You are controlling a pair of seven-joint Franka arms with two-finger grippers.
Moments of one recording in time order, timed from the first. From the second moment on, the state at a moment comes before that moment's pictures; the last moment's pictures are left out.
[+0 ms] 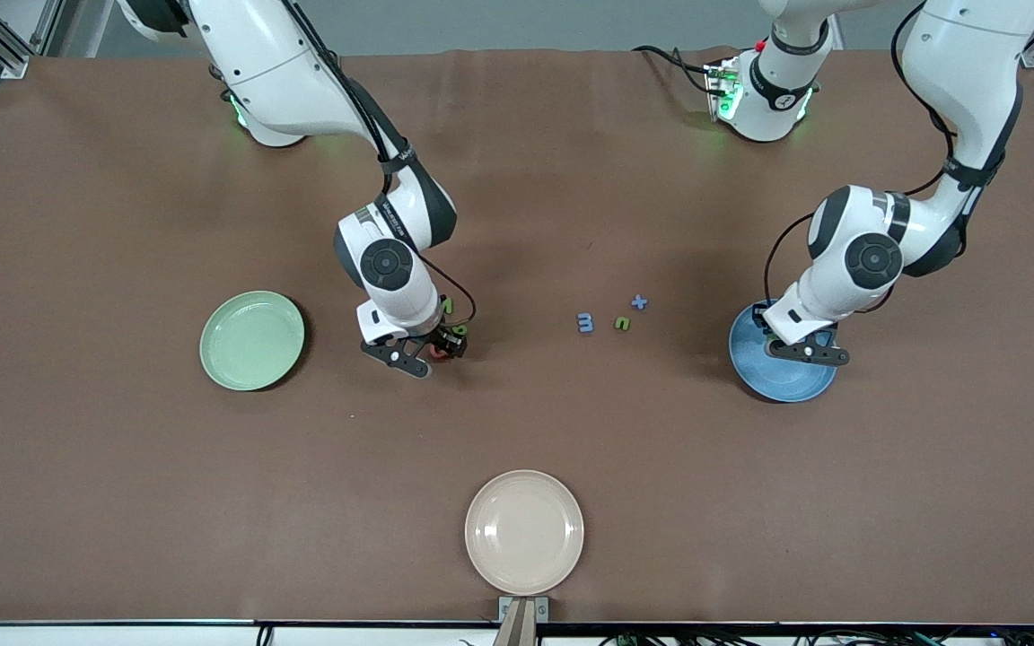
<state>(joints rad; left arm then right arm) 0.21 0.39 -0.33 -2.26 0.31 2.51 -0.14 0.65 0.64 -0.06 -1.85 0.09 2.51 0.97</state>
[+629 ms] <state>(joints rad) 0.23 0.36 -0.40 -2.21 0.33 2.46 -0.18 0.66 0.65 -0.06 -1.83 0.09 2.51 0.98</state>
